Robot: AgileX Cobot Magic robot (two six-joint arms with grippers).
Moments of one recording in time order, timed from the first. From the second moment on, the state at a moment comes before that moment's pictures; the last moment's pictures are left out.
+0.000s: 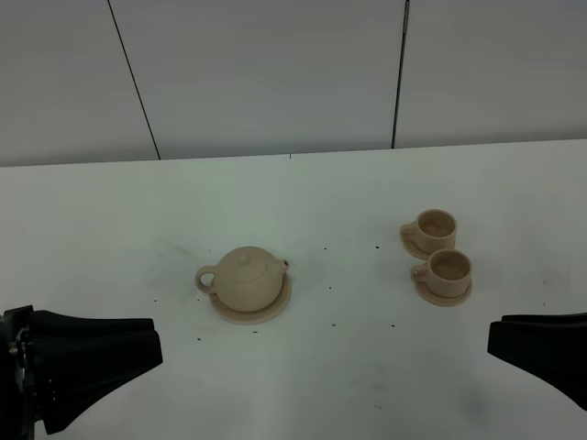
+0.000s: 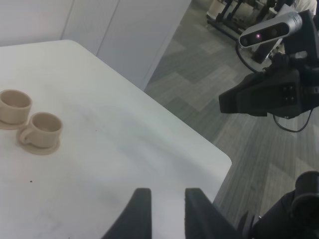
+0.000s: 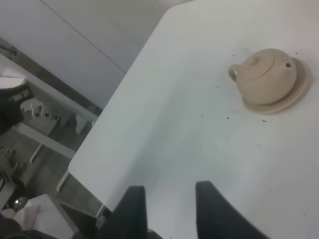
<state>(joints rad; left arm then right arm) 0.16 0.90 -0.51 -1.38 1.15 1.33 -0.02 0.85 -0.50 1.41 1.00 -1.06</state>
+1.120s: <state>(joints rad) 0.16 0.90 -0.51 -1.42 1.12 1.33 -0.02 0.85 -0.50 1.40 0.91 -1.06</state>
